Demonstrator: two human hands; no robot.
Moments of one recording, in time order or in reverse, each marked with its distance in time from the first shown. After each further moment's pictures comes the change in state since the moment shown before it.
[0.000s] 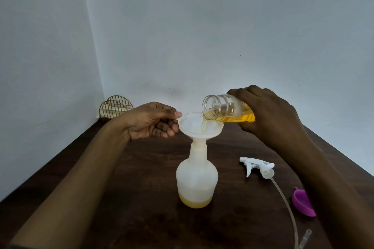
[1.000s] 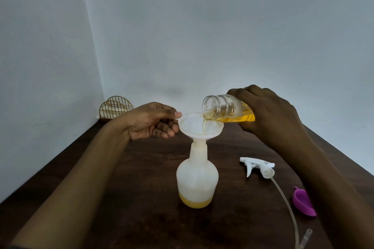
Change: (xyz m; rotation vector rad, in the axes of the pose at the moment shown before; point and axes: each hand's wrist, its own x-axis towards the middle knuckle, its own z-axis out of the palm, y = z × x) left_hand 0.000 0.001 0.001 0.006 0.008 -0.004; right_hand 0.000 0.001 0.001 -0.011 0.005 -0.005
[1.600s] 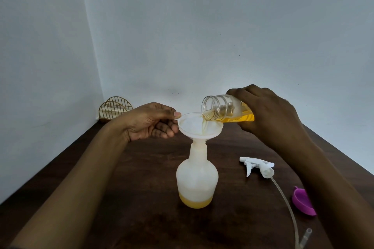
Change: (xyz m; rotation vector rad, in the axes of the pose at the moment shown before) left_hand 0.000 0.000 -0.001 0.001 -0.008 0.003; right_hand 0.001 0.000 -0.001 -0.004 0.006 -0.015
